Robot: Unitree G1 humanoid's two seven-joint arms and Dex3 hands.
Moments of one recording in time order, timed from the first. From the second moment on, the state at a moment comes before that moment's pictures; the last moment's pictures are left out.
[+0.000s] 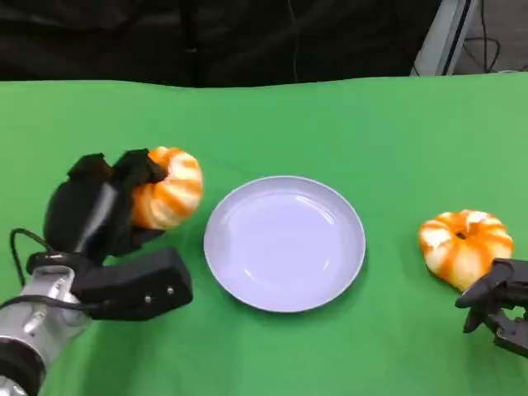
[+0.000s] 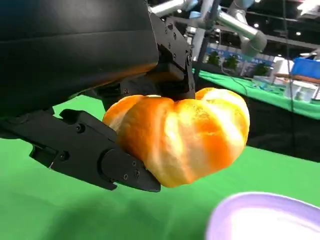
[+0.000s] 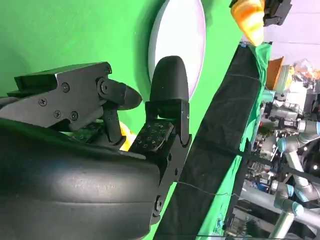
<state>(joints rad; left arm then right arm) -0.61 0.32 -0.41 1.03 0.64 -0.47 0.63 -0.25 -0.19 -0.21 1.01 0.20 -0.97 0.64</state>
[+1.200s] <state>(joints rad) -0.60 0.23 -0.46 0.96 0.67 -0.48 0.62 -0.25 -0.18 -0.20 1.01 0.21 -0.97 0.65</state>
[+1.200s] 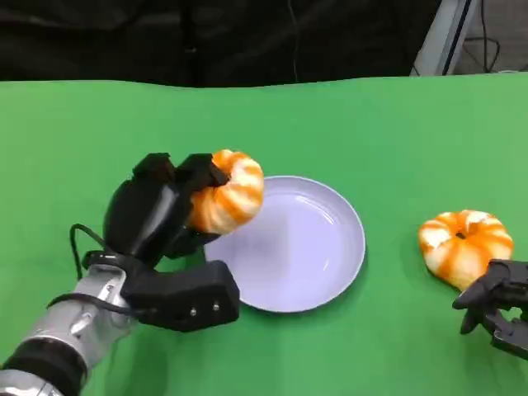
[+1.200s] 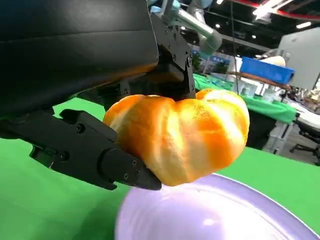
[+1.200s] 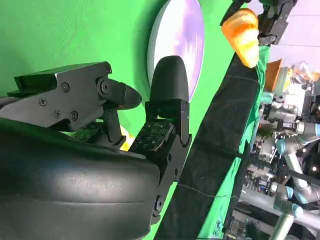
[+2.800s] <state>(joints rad) -0.74 0.05 -0.51 1.21 0.67 -0.50 0.53 -0.24 -0.18 -0.18 1.01 0.20 -0.97 0.61</state>
